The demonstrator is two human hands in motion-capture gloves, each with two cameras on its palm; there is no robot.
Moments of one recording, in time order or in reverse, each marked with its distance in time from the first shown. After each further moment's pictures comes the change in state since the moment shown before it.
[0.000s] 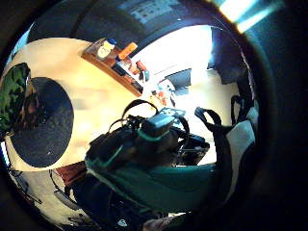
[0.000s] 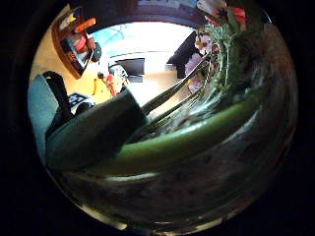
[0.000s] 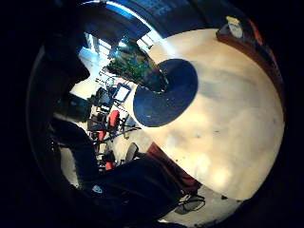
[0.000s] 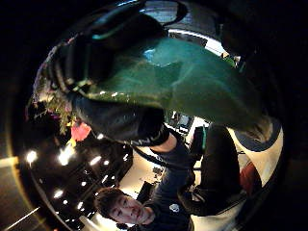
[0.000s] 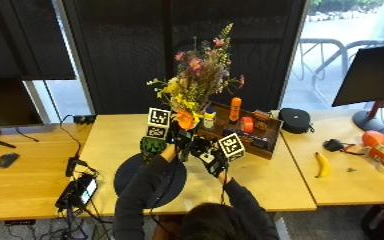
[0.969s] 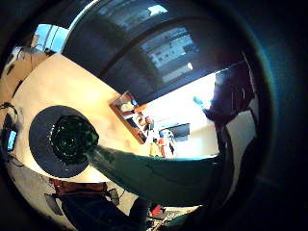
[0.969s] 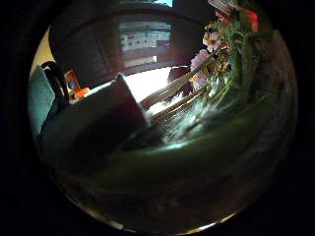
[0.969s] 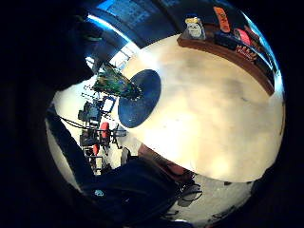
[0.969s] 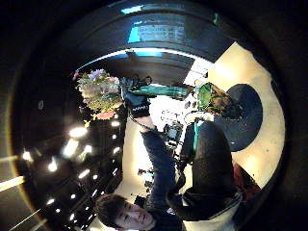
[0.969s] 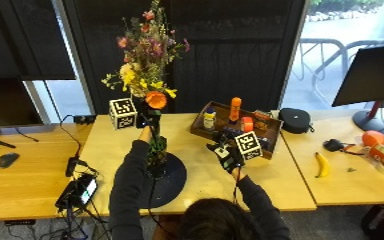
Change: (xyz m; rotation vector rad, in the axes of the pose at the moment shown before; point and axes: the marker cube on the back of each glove) left arm 0.034 -0.041 -0.158 0.545 -0.029 -0.010; right arm 0.004 0.014 -0.079 0.157 0.130 0.108
